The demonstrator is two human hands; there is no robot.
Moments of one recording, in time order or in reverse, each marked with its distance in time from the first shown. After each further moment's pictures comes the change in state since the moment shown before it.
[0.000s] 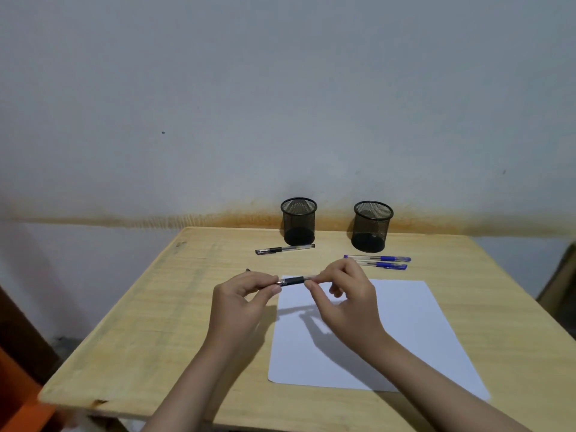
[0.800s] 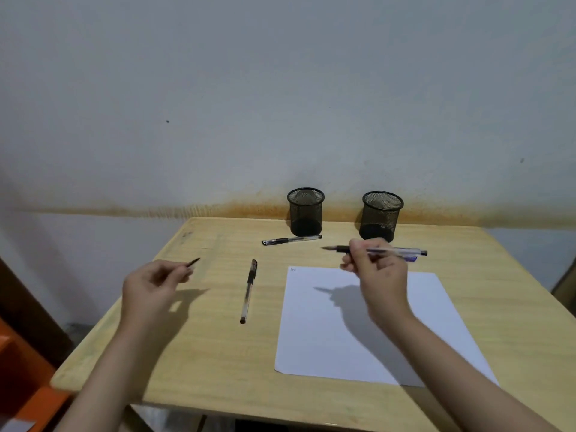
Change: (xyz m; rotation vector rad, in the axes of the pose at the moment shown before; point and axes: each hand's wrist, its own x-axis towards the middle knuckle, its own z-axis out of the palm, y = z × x) left_hand 0.028 -0.049 -0.103 0.075 0.232 -0.166; right_hand 0.025 -0.007 -0.013 0.634 0.173 0.569
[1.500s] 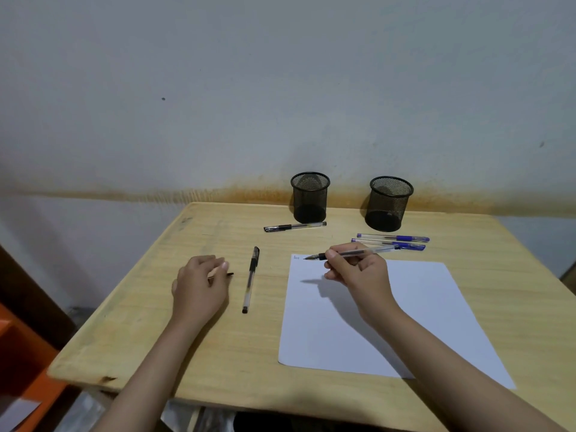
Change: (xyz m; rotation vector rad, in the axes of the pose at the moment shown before) left_hand -0.007 -0.036 0.050 0.551 -0.129 0.021; right_hand -0.003 0.030 0.007 -0.062 -0.138 0.263
